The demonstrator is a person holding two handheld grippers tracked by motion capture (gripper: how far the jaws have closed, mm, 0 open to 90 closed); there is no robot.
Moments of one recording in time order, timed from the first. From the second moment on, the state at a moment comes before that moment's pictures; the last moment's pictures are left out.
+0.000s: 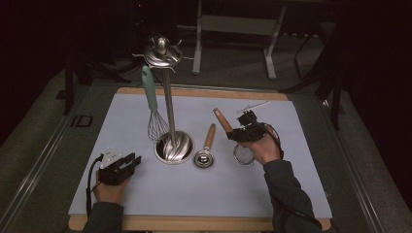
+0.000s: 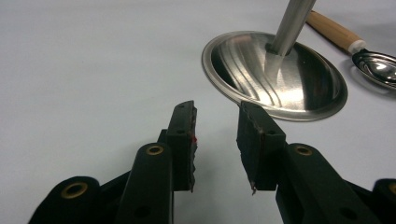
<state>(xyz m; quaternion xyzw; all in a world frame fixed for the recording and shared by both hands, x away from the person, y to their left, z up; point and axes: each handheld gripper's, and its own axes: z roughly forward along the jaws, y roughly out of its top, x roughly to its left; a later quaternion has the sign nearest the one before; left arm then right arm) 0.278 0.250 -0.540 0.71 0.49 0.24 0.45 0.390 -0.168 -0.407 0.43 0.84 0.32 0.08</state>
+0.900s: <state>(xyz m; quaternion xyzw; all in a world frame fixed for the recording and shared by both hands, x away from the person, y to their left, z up) 0.278 0.250 -0.540 0.71 0.49 0.24 0.45 0.389 -0.158 -0.388 0.41 0.84 0.33 0.10</state>
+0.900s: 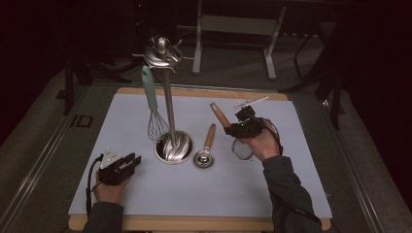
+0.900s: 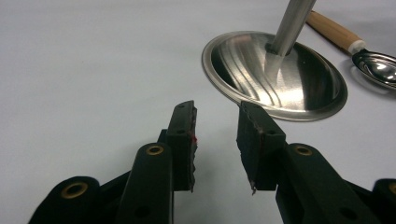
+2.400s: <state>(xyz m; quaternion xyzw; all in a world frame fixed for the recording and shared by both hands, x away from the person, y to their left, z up) 0.278 0.250 -0.540 0.71 0.49 0.24 0.45 0.362 -0.146 -0.338 0.33 0.84 0.41 0.13</state>
